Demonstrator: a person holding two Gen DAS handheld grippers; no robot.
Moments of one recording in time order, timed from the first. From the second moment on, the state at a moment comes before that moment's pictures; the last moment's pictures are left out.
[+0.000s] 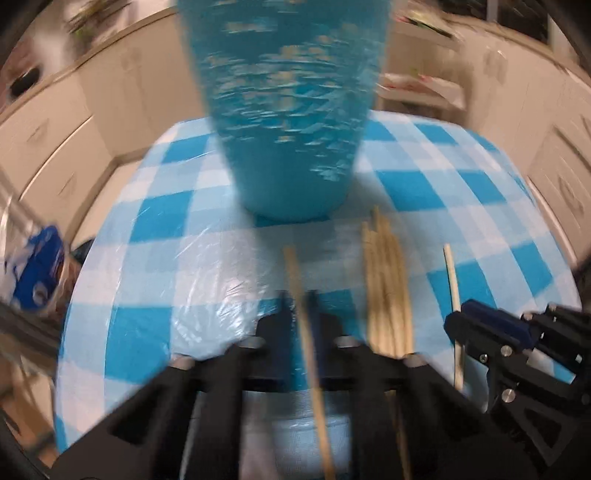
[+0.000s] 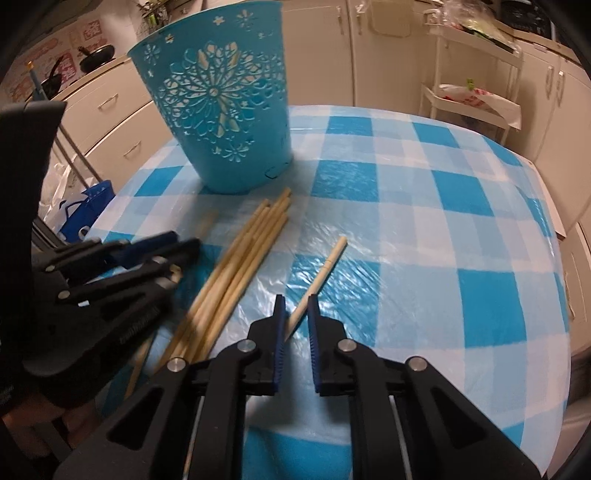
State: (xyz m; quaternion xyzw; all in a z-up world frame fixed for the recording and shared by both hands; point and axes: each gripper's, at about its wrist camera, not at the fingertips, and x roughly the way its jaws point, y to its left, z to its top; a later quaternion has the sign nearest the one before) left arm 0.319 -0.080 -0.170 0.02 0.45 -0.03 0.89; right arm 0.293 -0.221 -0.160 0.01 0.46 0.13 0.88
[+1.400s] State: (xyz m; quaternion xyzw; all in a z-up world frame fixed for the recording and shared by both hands) left arm 0.301 -0.014 -0.145 -0.09 0.46 -0.11 0.88; right arm 0.267 -0.234 -0.159 0.04 0.46 0.11 0.88
